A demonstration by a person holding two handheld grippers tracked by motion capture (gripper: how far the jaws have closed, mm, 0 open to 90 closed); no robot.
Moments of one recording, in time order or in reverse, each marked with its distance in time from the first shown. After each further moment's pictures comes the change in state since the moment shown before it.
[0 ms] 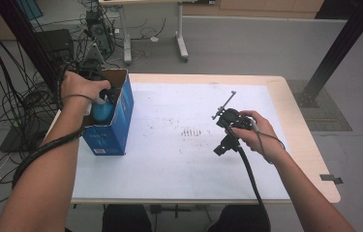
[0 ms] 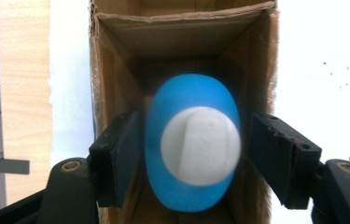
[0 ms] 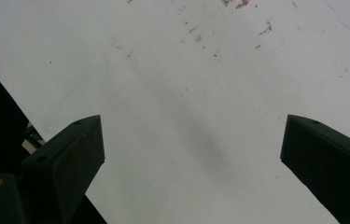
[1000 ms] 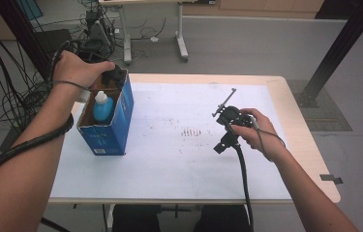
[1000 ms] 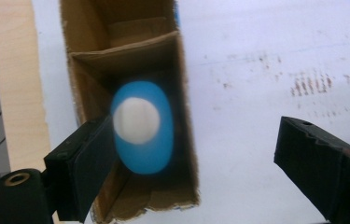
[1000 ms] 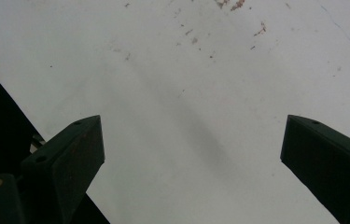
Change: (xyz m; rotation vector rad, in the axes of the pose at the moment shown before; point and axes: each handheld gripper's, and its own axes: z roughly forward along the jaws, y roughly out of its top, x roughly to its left) left arm -0.031 -0.005 -0.062 -0.046 -0.075 0.146; right arm -0.002 0.004 -0.005 0.008 -0.004 0.017
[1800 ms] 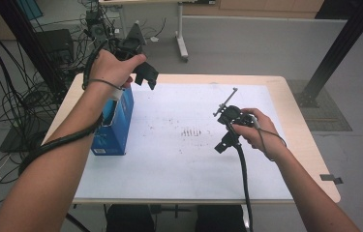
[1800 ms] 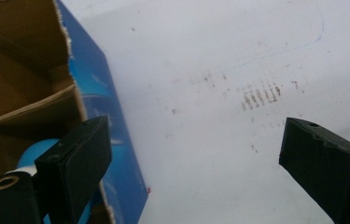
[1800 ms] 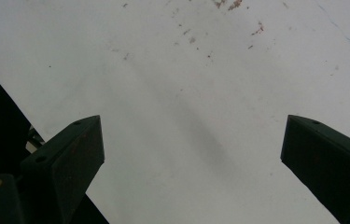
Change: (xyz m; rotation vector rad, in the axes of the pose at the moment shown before) left arm -0.073 0.024 0.027 -0.051 -0.045 0.138; right arm -0.003 -0.001 -0.001 -0.005 0.006 -0.001
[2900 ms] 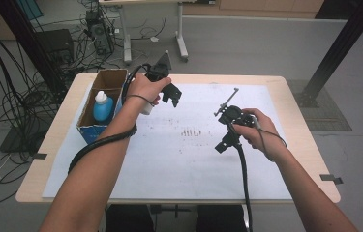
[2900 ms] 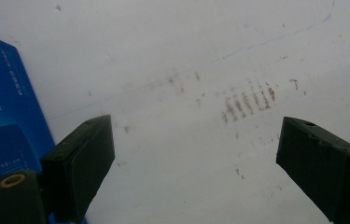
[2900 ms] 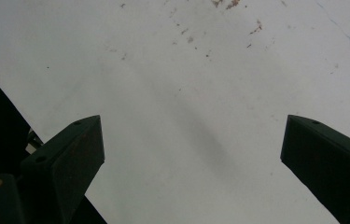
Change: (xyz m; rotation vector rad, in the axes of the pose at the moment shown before) left arm -0.031 0.016 0.102 0.086 -0.064 0.008; right arm -0.002 -0.002 0.002 -0.008 0.002 0.013
